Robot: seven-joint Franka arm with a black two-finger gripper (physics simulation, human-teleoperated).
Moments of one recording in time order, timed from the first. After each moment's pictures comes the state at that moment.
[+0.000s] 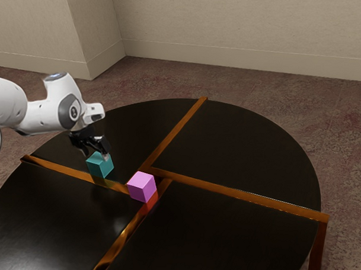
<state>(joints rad) 0.23 0.50 0.09 -1.77 -0.16 2.34 0.41</state>
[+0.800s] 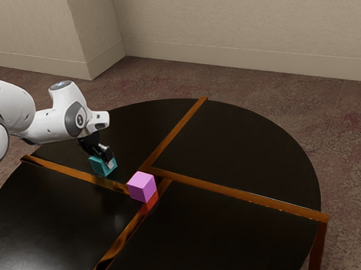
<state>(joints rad) 0.21 0.54 0.09 -1.78 -0.21 2.41 0.58</state>
